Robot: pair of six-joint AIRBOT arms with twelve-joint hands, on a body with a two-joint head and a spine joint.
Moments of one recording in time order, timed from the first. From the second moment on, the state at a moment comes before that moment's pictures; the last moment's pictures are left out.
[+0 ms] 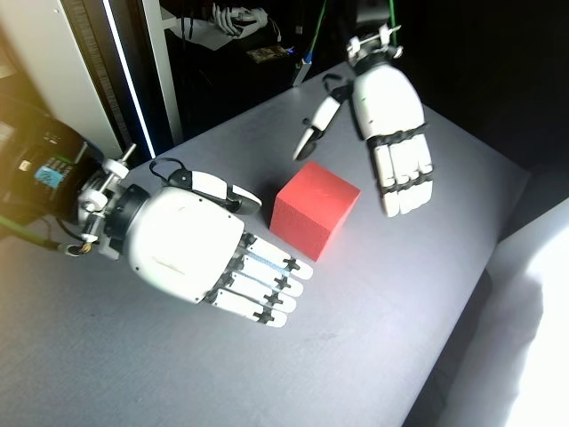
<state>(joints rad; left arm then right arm) 0.06 -0.89 0.80 -1.48 -0.44 2.45 -0.40 -0.86 0.82 0.66 0.53 -1.14</state>
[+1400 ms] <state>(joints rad) 0.01 -0.72 1.03 -1.11 0.27 2.42 -0.43 -1.08 1.02 0.73 0.56 -1.12</state>
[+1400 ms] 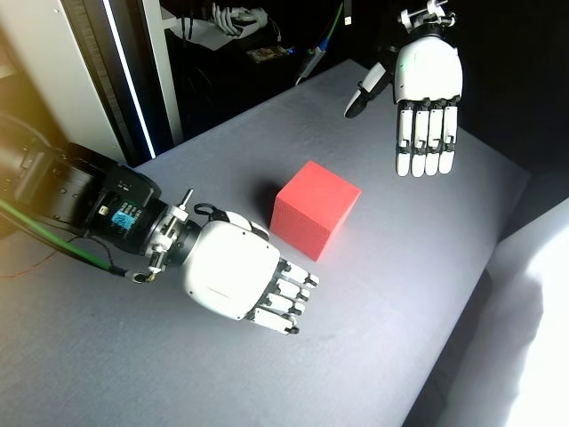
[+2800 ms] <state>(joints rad) 0.14 -0.69 1.04 1.32 -0.62 0.05 -0.44 -1.00 0.99 0.70 0.54 -1.12</state>
